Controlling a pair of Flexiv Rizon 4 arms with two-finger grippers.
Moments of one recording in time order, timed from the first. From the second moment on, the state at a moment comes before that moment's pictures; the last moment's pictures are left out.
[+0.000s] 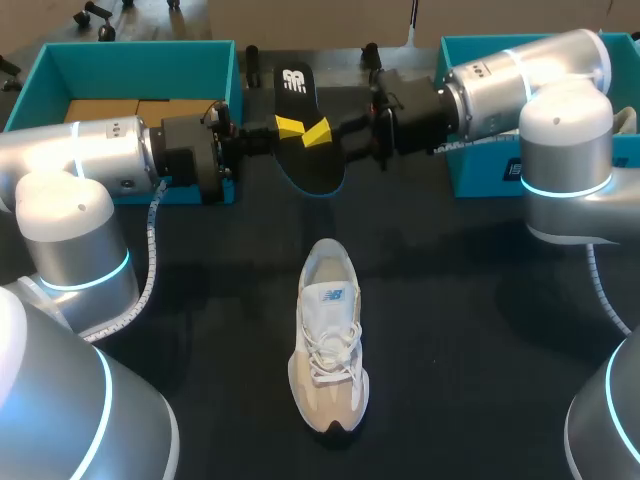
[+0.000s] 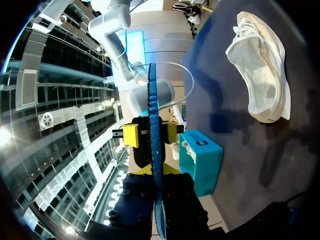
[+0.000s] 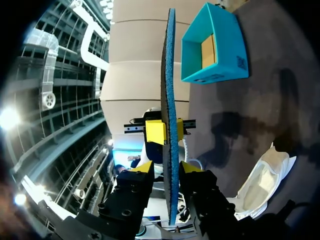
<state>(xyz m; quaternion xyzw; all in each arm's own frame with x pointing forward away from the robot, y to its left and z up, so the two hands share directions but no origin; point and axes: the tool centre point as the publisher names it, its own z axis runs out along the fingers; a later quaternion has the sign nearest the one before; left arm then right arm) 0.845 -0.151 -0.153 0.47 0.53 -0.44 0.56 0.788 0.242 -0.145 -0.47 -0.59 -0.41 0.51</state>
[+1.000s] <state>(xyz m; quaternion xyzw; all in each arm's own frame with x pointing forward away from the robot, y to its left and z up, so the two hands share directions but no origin) 0.845 -0.151 -0.153 0.47 0.53 -0.44 0.56 0.796 0.241 -0.147 -0.47 -0.59 -0.42 0.50</state>
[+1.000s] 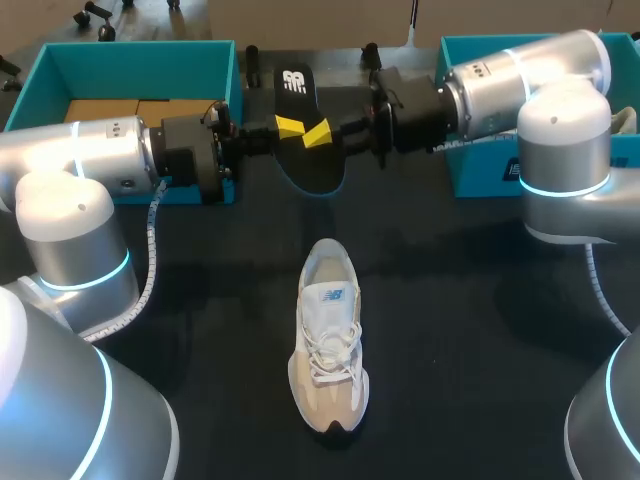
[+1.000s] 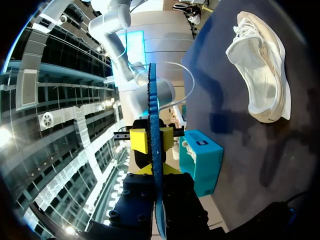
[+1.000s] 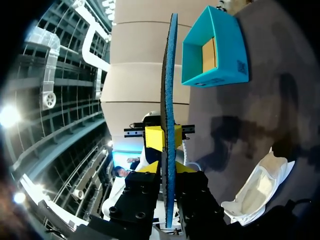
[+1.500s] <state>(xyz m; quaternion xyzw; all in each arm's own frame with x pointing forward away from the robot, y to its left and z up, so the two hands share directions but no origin) 0.843 -0.151 -0.151 0.46 0.53 -0.45 0.55 0.800 0.238 -0.149 -0.47 -0.59 -0.44 0.48</state>
